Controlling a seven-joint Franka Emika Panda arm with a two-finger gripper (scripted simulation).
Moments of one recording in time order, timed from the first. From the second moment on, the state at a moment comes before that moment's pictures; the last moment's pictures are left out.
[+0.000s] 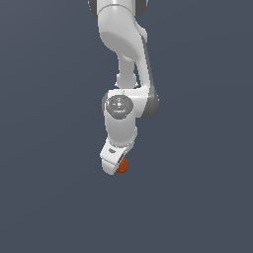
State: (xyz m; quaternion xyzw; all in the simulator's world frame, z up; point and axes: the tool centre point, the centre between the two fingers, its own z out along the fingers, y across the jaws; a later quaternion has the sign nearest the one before) arm 0.064 -0.017 0.106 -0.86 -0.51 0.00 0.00
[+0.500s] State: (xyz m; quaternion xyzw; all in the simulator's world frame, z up) arm 0.071 -0.027 0.098 -0.83 -0.56 0.00 0.00
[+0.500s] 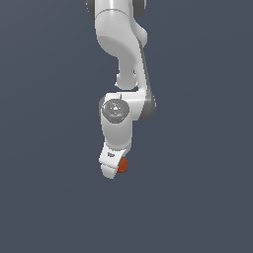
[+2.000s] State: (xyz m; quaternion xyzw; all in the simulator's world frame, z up) arm 0.072 -0.028 0.047 -0.82 -0.57 0.00 0.00
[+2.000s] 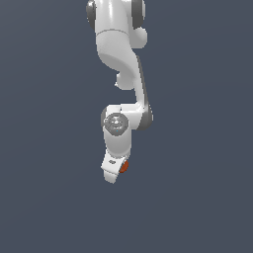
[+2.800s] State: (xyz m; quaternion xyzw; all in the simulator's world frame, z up) arm 0.054 -0.046 0.062 -0.82 -0.57 0.00 0.00
